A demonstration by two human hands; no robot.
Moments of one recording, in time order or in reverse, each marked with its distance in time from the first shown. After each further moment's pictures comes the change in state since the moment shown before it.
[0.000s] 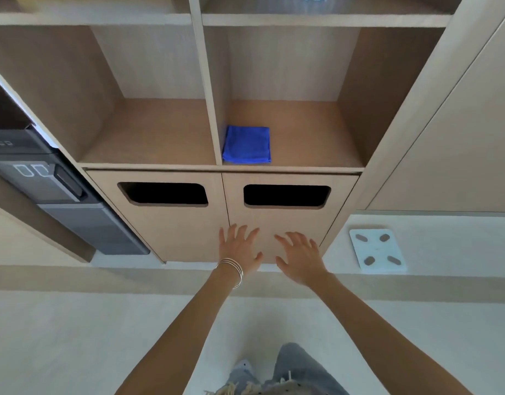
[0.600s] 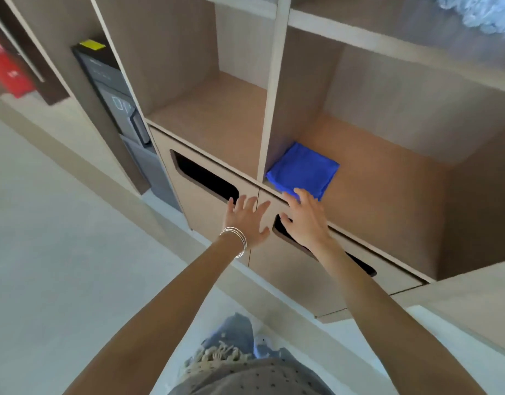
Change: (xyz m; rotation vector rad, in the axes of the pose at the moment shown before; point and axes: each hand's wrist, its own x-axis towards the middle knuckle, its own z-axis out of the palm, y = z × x) left_hand 0.140 -0.019 -0.050 -0.064 0.170 -0.403; right_hand 0.242 0.016 -0.085 -0.051 0.111 -0.474
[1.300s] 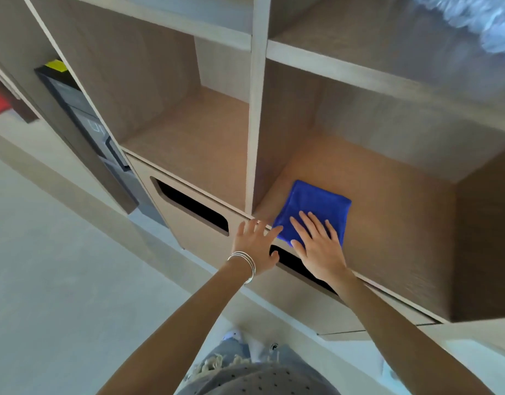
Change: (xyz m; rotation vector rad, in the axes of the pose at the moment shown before) left_hand 0.068 0.019 0.011 0.001 -0.039 0.139; right_hand 0.032 0.072 0.036 -0.152 0.016 -0.020
